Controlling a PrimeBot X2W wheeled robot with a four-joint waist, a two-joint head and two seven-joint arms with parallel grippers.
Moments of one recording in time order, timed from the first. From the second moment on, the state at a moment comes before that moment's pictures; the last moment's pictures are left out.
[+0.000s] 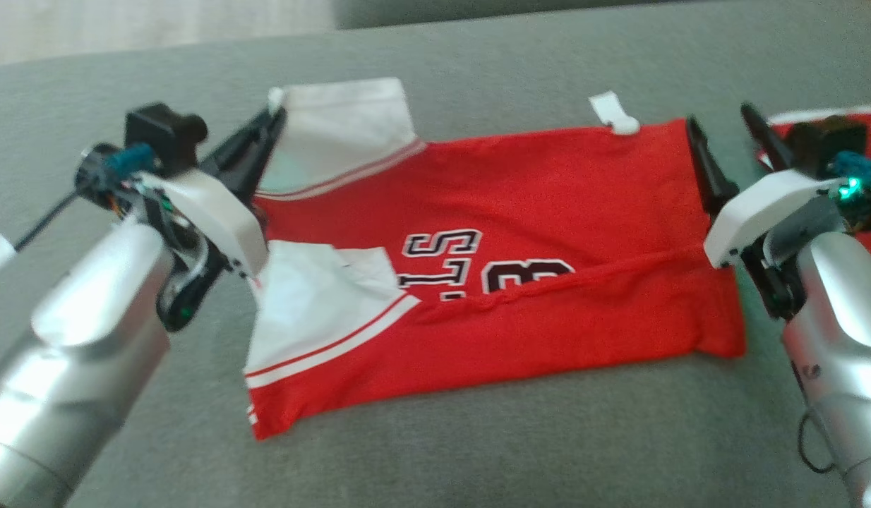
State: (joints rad) left arm -0.86 0.45 -0.87 0.56 -0.78 -0.13 0.00; right arm -0.64 -0.28 0.26 0.68 0.29 0.13 -0.04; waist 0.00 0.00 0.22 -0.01
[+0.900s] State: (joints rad) left arm -0.86 0.42 -0.94 0.34 -0.76 -0.10 0.05; right arm -0.93 -0.38 0.33 1.18 0.40 0.13 0.15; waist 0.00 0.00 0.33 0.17
